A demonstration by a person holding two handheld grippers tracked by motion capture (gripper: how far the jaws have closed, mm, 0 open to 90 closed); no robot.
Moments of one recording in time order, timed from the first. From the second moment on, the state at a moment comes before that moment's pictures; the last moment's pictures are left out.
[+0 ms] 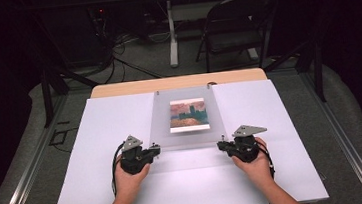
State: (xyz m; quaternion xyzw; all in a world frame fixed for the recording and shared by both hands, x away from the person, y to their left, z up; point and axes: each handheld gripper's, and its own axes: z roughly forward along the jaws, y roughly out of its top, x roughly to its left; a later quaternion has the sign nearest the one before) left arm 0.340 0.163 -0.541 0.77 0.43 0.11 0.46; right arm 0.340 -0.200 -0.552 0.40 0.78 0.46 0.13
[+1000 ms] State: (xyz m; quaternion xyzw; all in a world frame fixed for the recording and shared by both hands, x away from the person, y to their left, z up) left arm 0.340 0.159 -0.556 0.78 0.44 0.10 0.43; right arm 0.341 -0.198 -0.564 0.41 0.80 0.43 0.14
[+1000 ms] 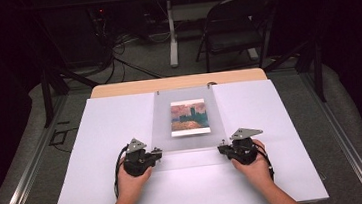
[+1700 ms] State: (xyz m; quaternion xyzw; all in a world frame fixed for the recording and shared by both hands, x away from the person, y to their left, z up) left arm 0.329 0.155 -0.557 0.78 0.42 0.12 0.45; right arm 0.332 -0.195 -0.560 0.40 0.80 0.43 0.14
